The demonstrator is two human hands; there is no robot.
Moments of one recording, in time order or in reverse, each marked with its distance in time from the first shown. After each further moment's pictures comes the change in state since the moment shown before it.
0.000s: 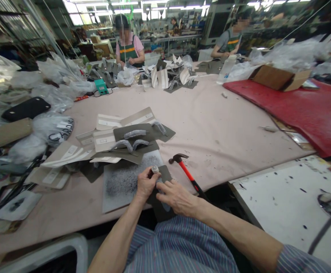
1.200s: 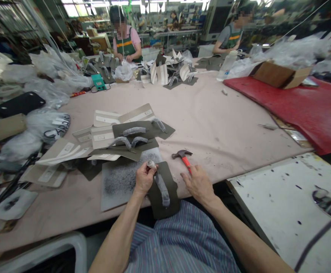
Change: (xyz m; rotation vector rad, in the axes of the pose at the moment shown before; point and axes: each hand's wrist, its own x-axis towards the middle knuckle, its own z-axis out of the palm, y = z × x) left_hand 0.011 -0.007 -0.005 -0.134 -0.027 -0.037; right_hand -0.033 0.029 0.011 0.036 0.186 1.077
